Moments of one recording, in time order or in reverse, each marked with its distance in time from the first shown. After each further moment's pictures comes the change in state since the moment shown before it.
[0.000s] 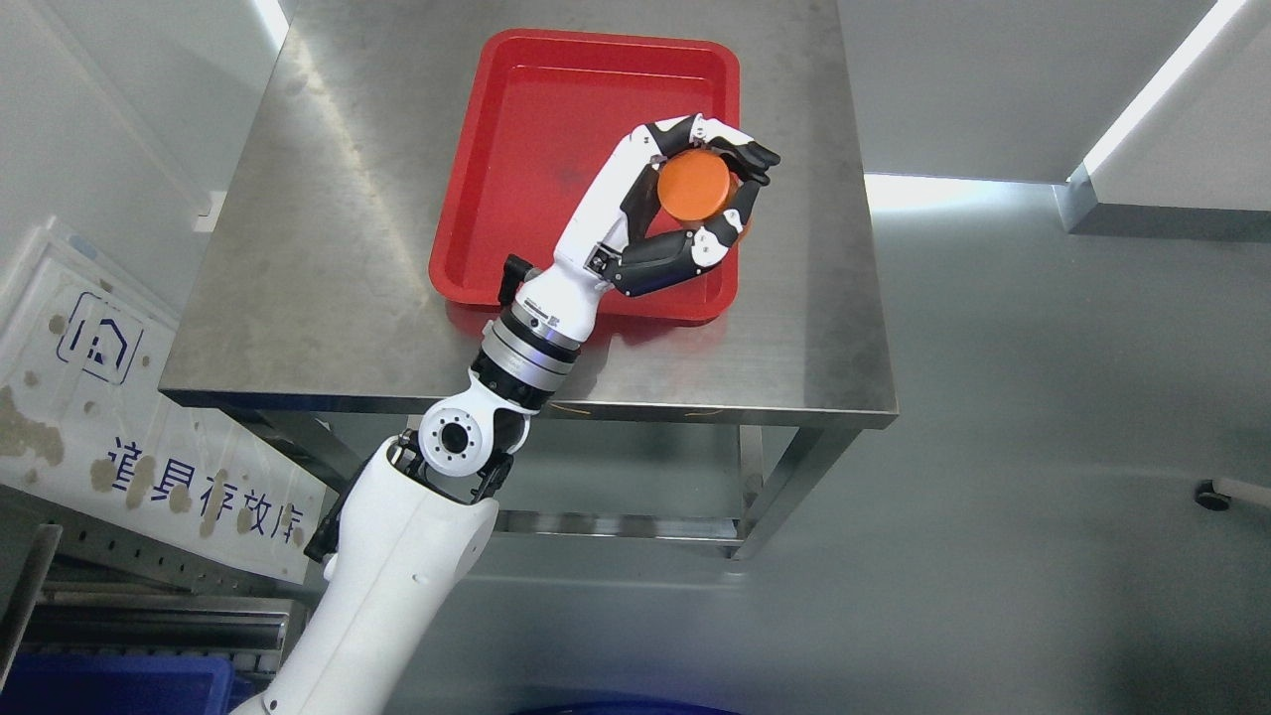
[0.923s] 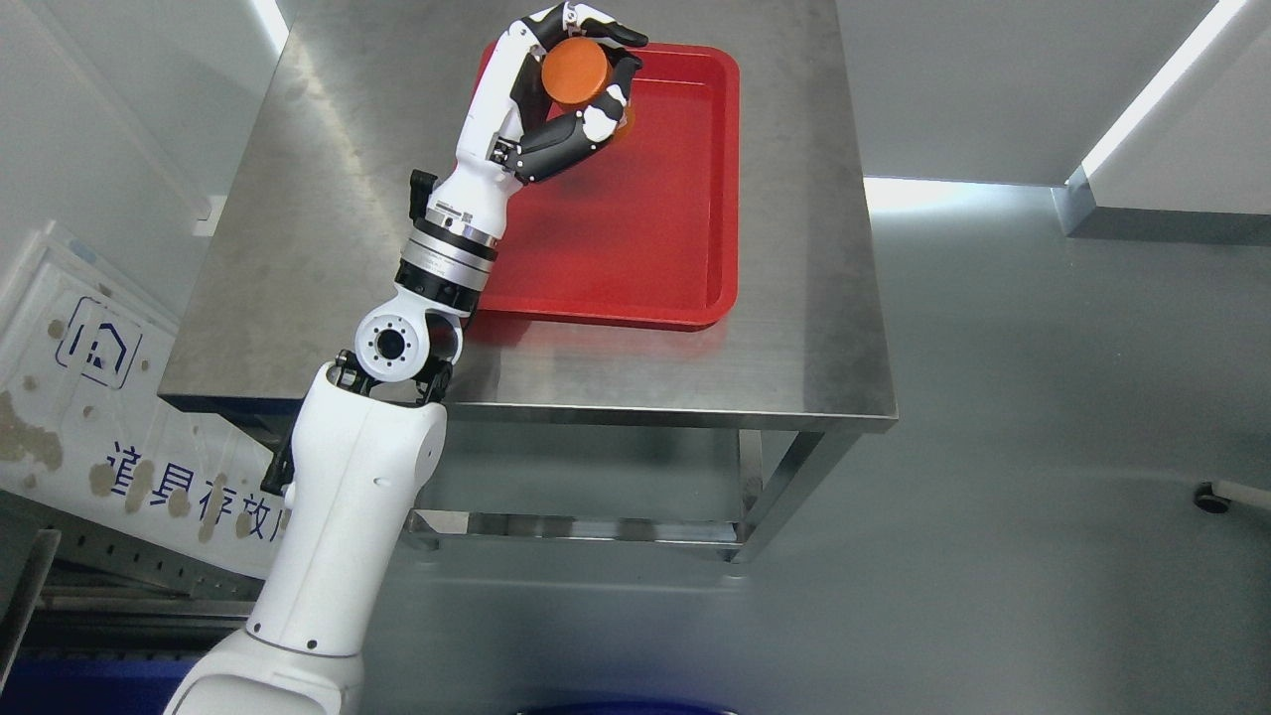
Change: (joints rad) left arm -0.162 0.000 0.186 0.222 -0.006 0.028 0.001; right arm 0.000 0.000 0.000 0.000 0.000 -0.001 0.000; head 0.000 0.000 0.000
